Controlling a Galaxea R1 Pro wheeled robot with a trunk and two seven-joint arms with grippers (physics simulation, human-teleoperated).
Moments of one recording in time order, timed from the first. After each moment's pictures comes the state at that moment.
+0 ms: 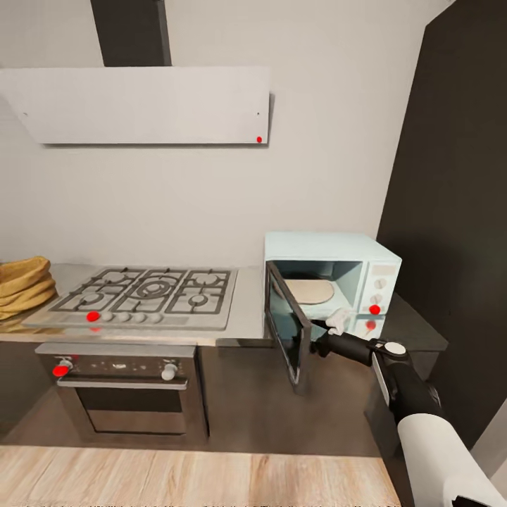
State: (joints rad) left arm 0.00 0.00 0.03 -0.09 0.09 -0.06 0.00; right arm -0.71 -0.03 -0.29 -0.88 0.30 0.08 1.05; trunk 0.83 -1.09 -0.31
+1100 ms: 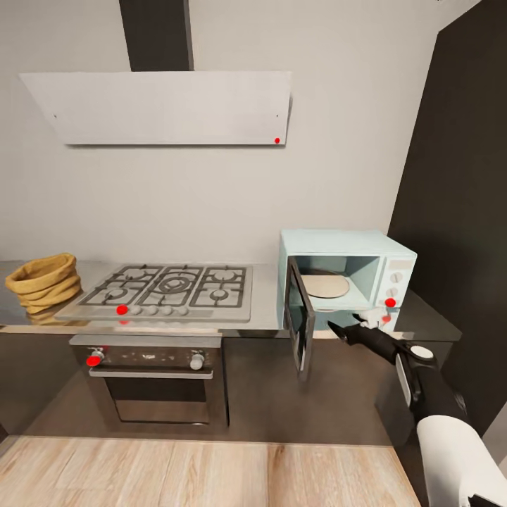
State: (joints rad) left arm 0.00 0.00 0.03 -0.09 0.09 -0.06 0.00; right arm -0.71 -0.08 -0.42 -0.88 0.29 0.09 0.77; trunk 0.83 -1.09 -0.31
